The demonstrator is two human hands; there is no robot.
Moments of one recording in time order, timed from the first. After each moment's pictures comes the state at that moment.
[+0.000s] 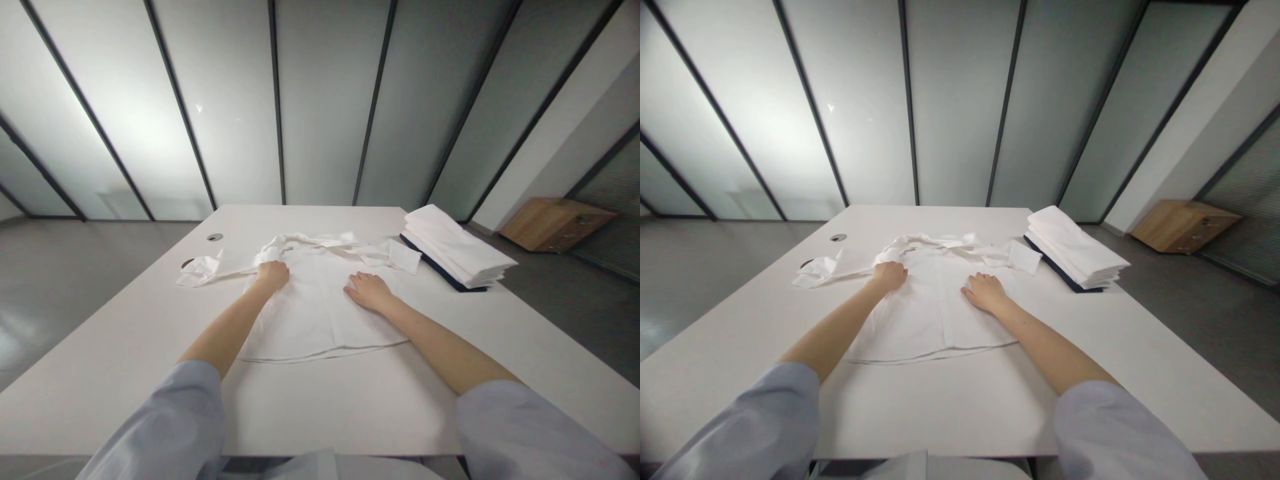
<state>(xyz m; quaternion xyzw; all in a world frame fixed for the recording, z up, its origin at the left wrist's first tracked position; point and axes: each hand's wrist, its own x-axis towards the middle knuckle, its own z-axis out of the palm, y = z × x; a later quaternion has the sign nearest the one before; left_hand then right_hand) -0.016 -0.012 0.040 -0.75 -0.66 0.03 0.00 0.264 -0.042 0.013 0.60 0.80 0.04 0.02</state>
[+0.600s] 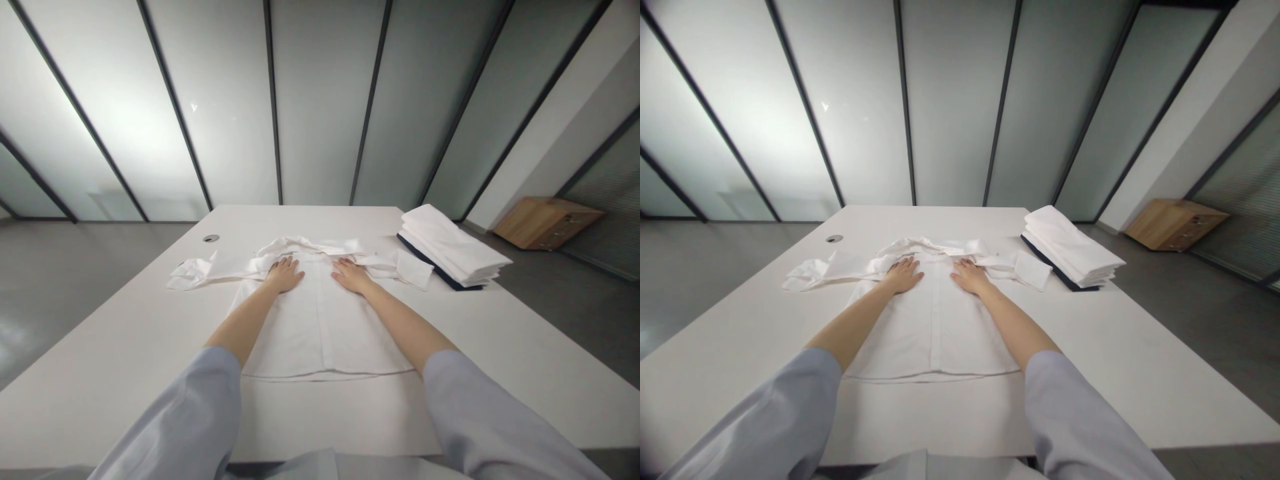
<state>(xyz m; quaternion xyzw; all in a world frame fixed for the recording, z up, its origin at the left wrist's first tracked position) -0.004 0.012 0.003 -0.81 -0.59 -0.03 0.00 0.246 0.007 0.003 0.59 0.80 -0.05 -0.05</state>
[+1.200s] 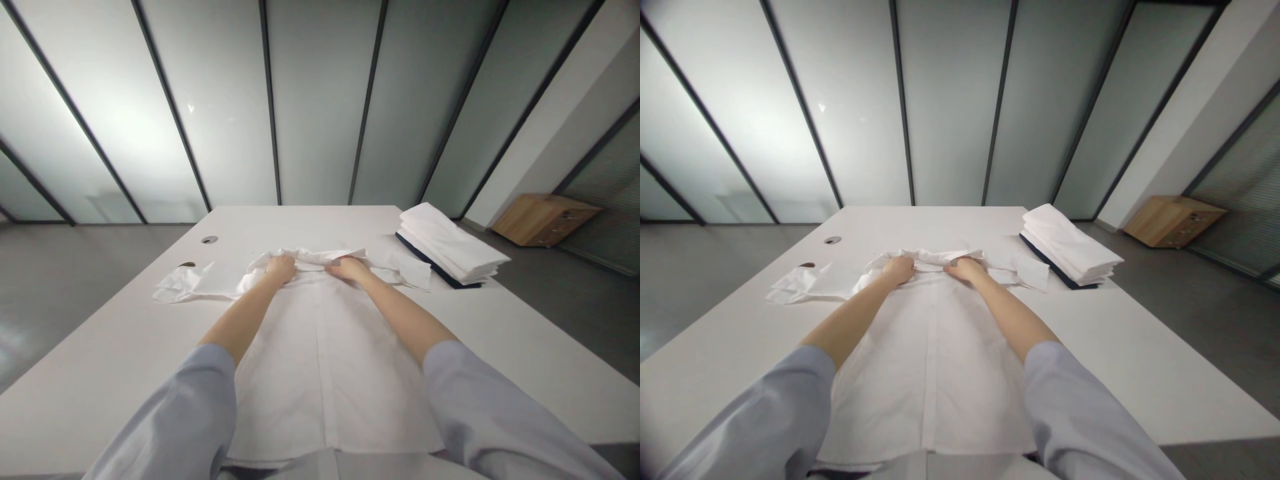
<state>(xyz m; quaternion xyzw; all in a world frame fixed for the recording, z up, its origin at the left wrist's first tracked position) 0.004 0.020 0.039 -0.78 -0.63 0.01 -0.01 0.228 0.021 0.040 0.67 0.73 -0.12 -0.06</state>
